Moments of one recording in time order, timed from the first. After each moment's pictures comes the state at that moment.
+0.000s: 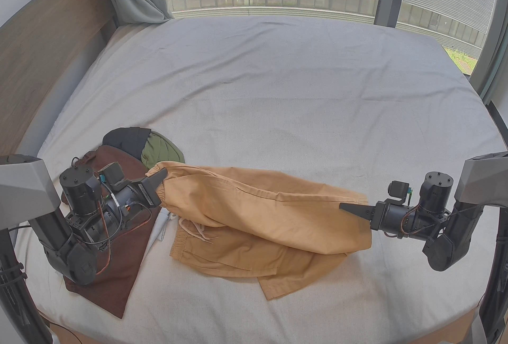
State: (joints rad) left arm -0.21 2.06 -0.44 -1.55 -0.22 -0.43; right arm 0.20 2.22 -0.48 -1.54 0.74 0.55
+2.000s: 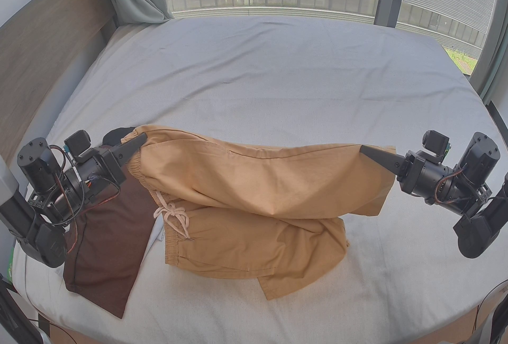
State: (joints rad) left arm -0.06 1.87 -0.47 -1.55 -0.56 -0.42; right arm 0.24 1.86 -0.48 -1.54 0.73 0.55
